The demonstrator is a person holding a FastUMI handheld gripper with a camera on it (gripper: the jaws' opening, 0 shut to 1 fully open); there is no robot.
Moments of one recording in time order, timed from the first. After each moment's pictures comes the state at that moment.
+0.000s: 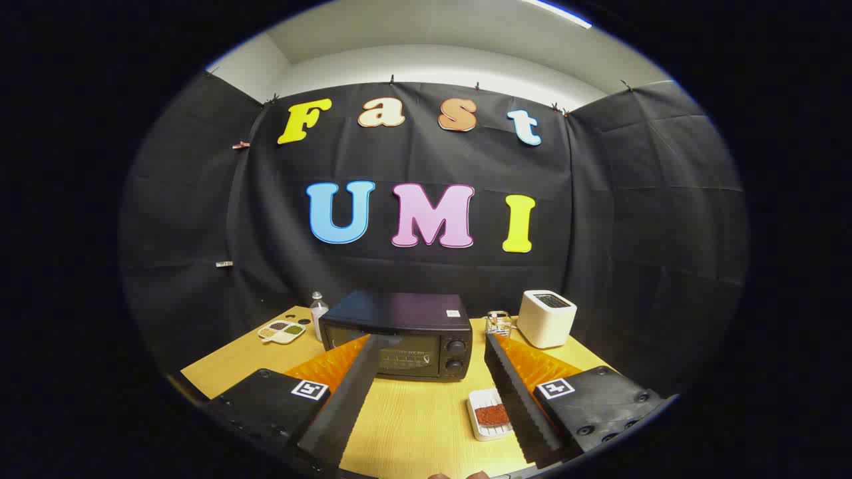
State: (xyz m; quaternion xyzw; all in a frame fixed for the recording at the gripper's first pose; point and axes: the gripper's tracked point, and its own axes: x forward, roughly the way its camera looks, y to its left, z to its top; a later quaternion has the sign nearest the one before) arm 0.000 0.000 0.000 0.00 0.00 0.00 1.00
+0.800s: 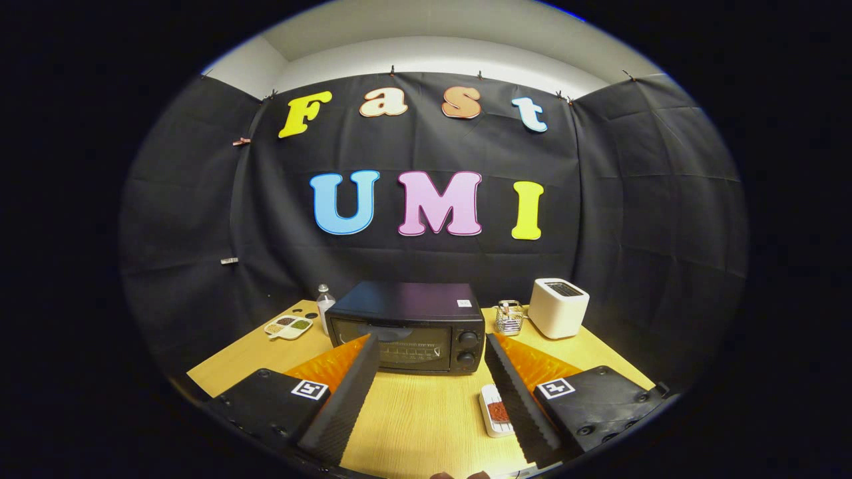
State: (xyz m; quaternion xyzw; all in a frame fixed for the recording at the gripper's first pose) arm 0.017 0.008 -0.012 0.01 0.02 0.01 1.00
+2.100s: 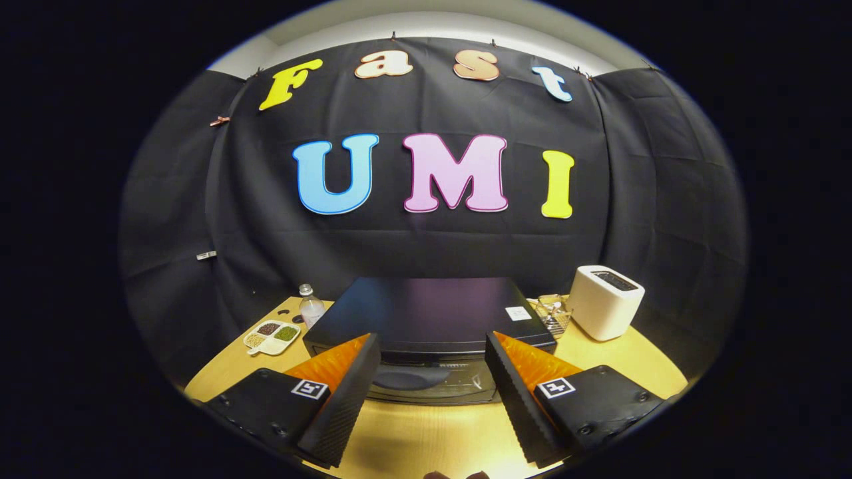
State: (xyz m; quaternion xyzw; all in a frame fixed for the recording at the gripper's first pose) arm 0.208 0.082 -0.054 0.03 0.08 0.01 1.00
